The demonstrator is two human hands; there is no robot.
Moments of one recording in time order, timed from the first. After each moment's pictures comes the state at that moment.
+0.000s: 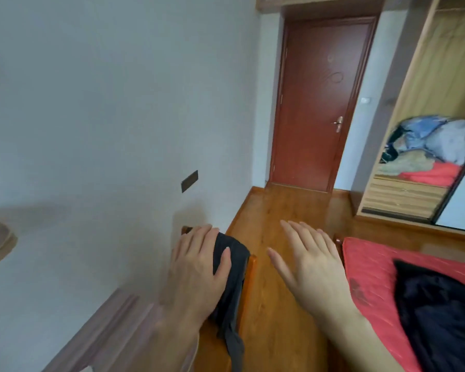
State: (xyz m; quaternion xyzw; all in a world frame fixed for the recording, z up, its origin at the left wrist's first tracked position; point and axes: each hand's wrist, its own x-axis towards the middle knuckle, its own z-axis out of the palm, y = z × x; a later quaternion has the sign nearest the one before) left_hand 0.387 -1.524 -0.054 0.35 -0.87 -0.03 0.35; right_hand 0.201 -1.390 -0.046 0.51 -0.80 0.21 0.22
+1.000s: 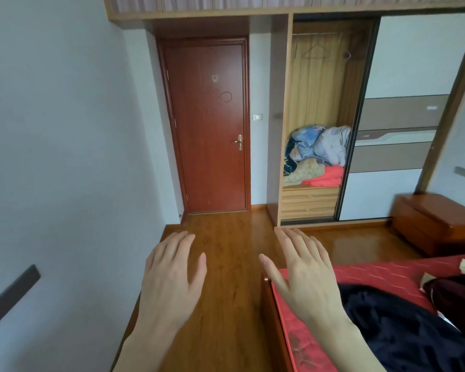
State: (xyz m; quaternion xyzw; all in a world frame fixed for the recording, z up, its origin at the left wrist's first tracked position) left_hand -0.091 -1.674 -0.019 0.22 -0.92 -0.09 0.32; right_hand -0.223 -1.465 -0.031 0.32 -0.88 0.21 0.27
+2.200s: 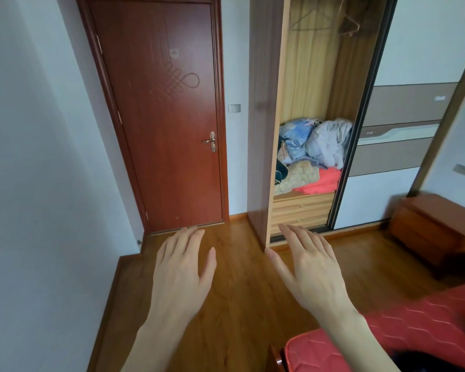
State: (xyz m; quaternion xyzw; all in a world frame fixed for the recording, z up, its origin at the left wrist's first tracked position) left_hand -0.604 -2.011 -0.059 0.13 -0.94 -0.12 0.31; right_hand -0.689 -1.776 -0.053 0.24 -0.93 0.16 0.22
